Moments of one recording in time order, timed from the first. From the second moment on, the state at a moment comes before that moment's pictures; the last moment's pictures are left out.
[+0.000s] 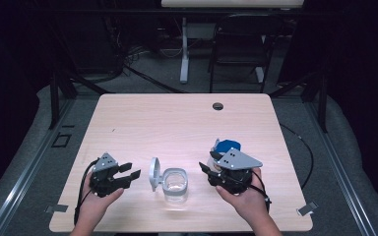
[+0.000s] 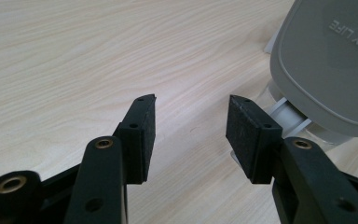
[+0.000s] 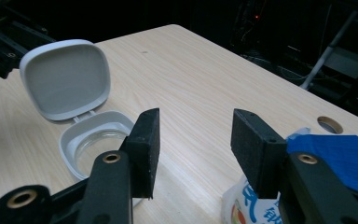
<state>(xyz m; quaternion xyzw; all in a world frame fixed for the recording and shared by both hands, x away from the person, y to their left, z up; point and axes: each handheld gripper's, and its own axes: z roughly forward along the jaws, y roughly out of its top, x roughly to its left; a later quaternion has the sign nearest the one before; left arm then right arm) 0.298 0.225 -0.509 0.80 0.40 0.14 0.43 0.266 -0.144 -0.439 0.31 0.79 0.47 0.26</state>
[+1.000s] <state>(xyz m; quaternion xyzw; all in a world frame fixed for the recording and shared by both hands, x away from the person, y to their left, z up) 0.302 0.232 -0.513 0.79 0.42 0.14 0.43 0.295 -0.195 -0.432 0.35 0.76 0.47 0.26</state>
